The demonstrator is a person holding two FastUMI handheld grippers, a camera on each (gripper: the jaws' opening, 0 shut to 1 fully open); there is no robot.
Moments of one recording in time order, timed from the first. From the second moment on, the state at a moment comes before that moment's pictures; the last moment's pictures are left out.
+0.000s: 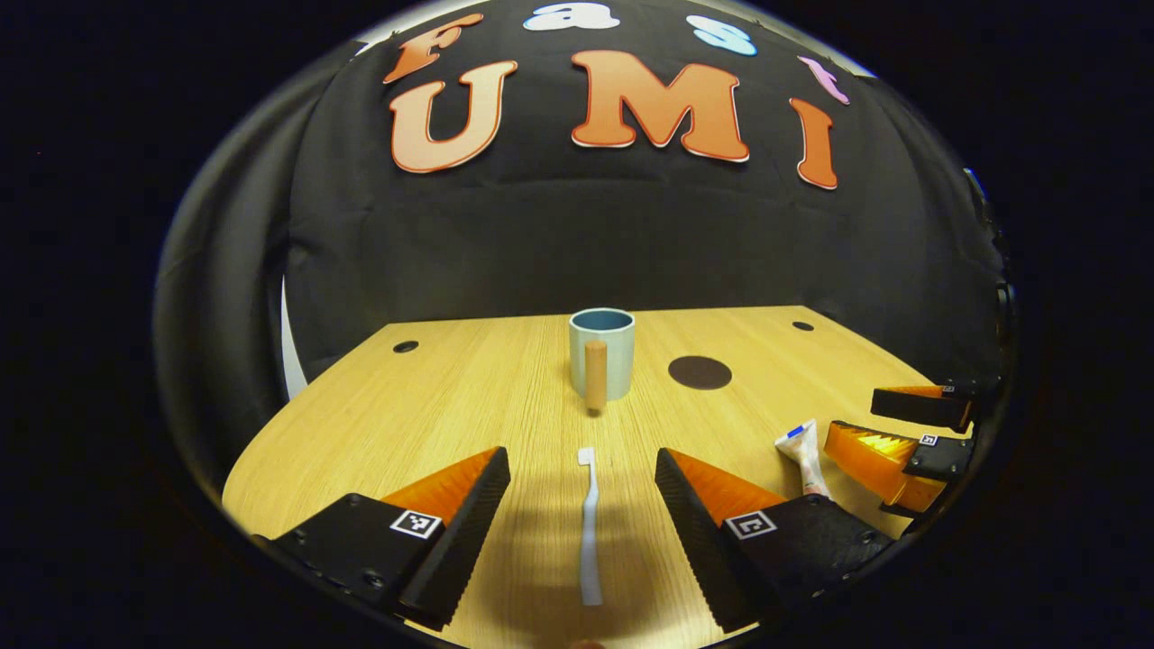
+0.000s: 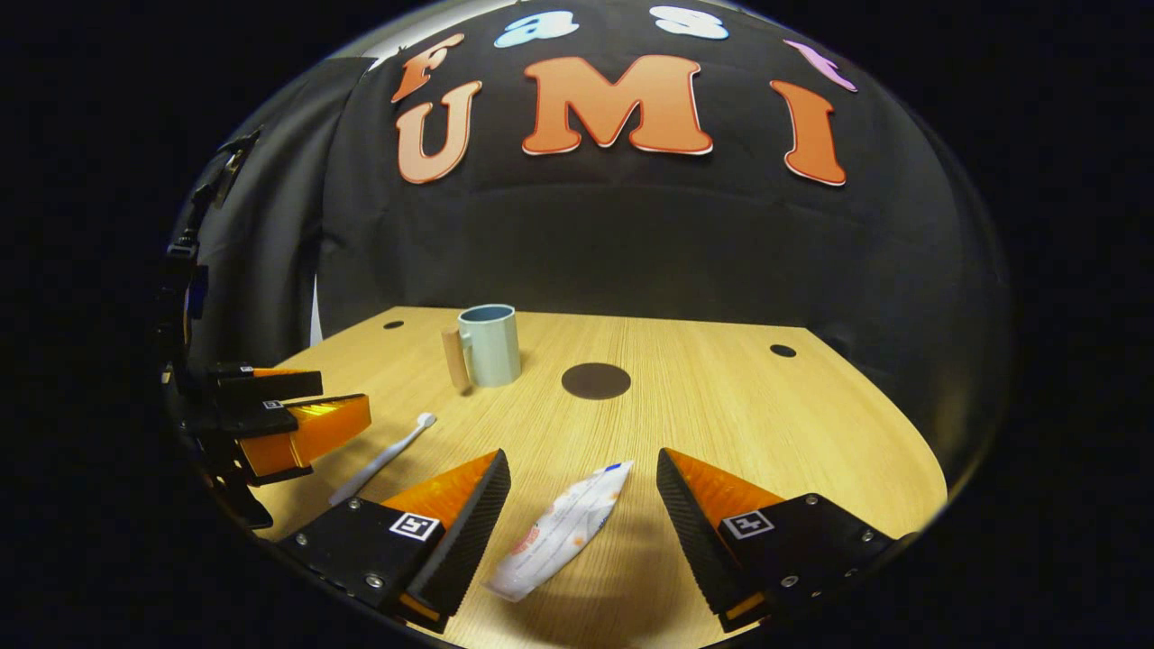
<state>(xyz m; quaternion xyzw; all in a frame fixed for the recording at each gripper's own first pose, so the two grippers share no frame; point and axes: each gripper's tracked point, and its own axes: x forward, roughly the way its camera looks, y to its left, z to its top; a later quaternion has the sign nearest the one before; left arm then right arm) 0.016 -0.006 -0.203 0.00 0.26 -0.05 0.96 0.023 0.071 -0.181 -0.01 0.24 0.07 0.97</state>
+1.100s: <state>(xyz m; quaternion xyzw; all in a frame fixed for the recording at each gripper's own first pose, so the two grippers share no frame) 0.021 -0.018 -0.273 0.02 0.41 -0.06 0.91 0.025 0.086 -0.247 0.04 0.37 0.06 0.93</state>
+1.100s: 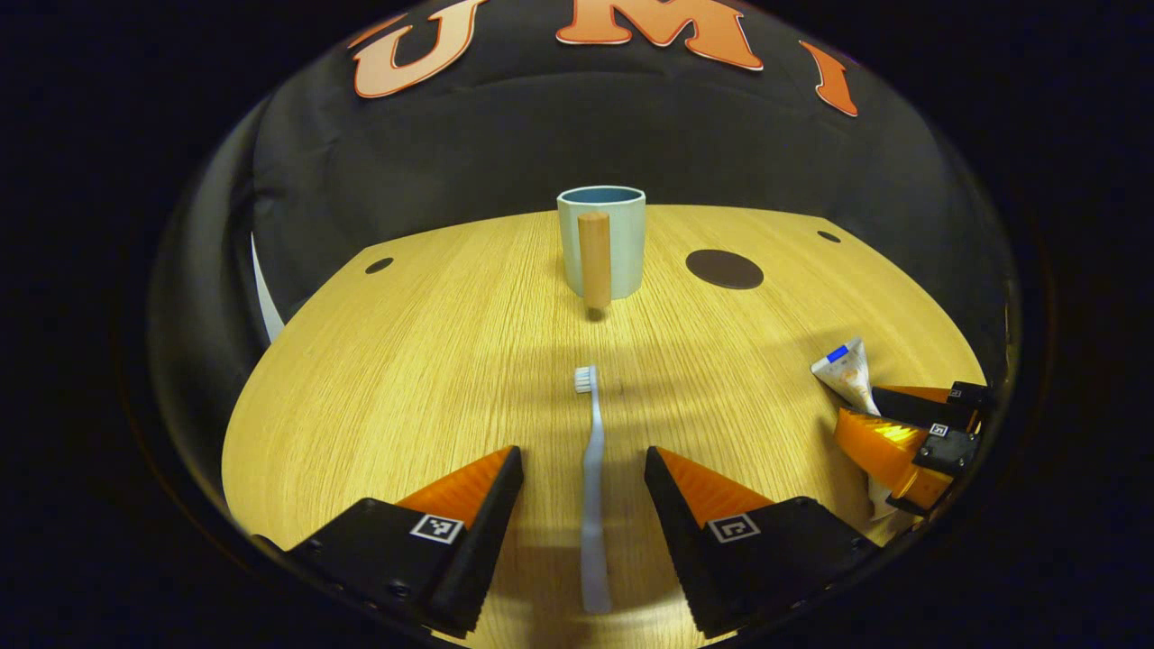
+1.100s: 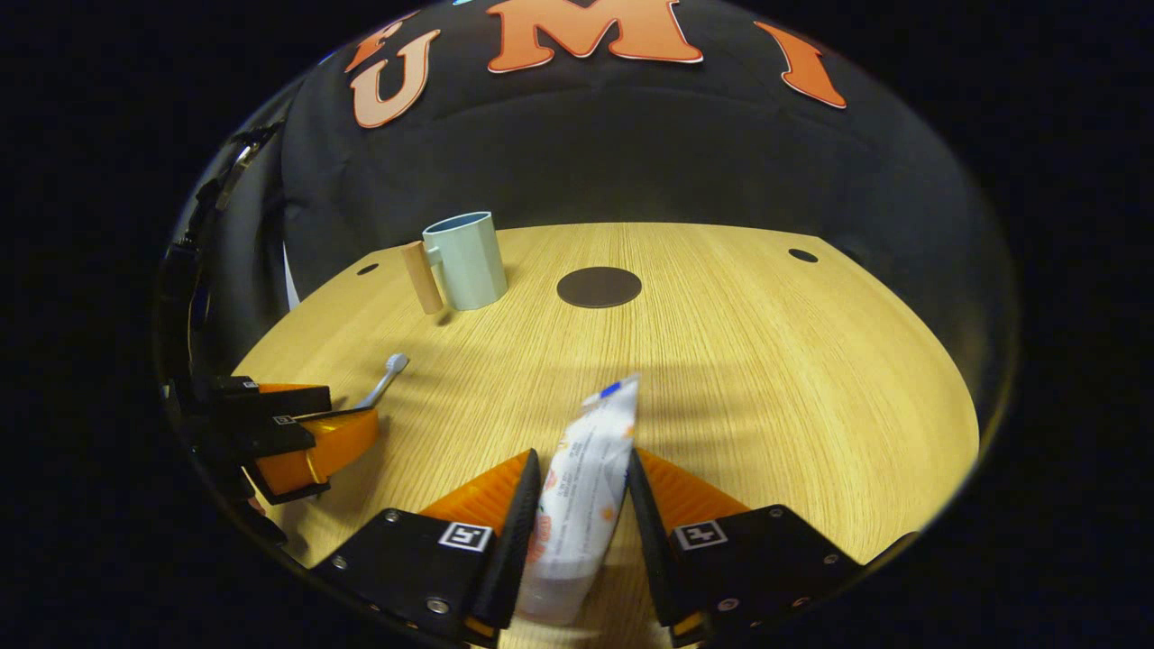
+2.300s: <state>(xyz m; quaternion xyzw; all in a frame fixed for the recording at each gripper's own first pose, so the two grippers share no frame) 0.034 -0.024 -0.241 -0.01 0.34 -0.06 0.94 0.043 0.082 -0.196 0.16 0.30 0.12 0.93</state>
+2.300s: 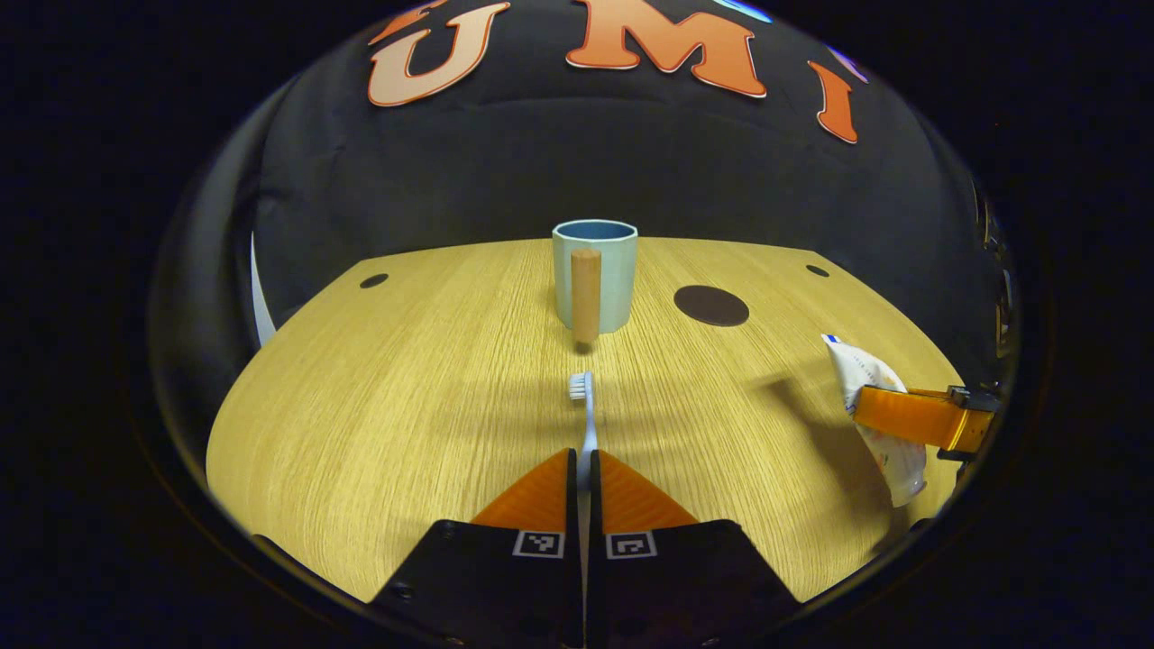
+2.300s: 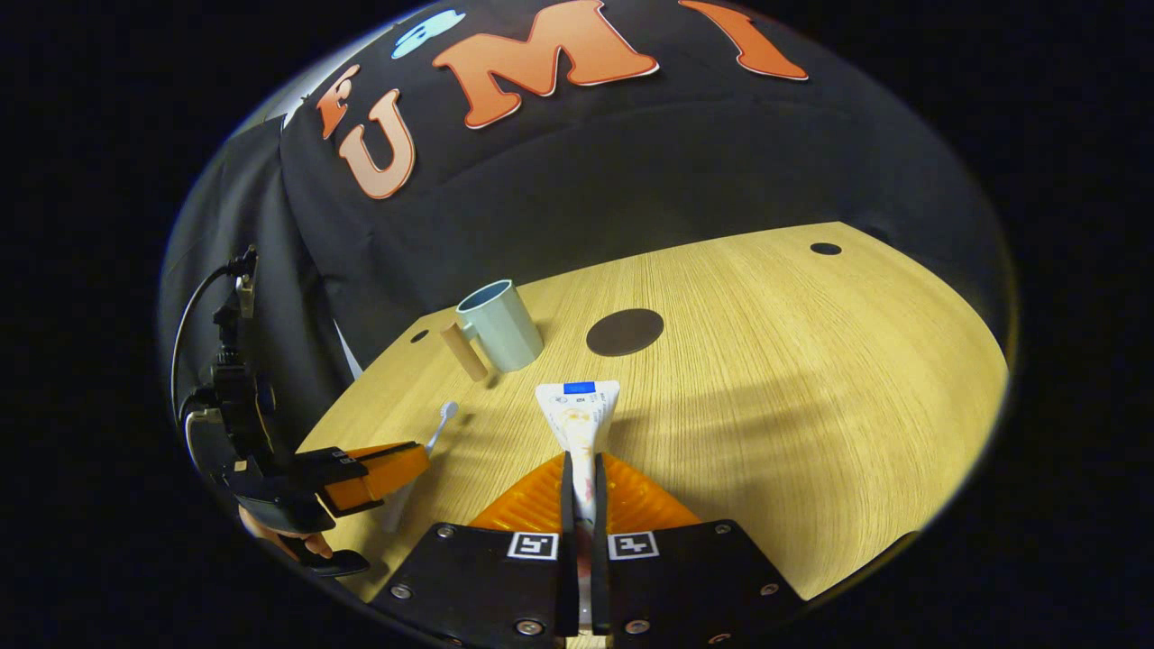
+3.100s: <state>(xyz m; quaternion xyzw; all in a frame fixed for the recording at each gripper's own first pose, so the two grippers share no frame) 0.101 -0.027 -0.133 -0.03 0.16 -0.06 0.99 0.080 0.073 -0.112 0.15 0.19 0.12 0.96</state>
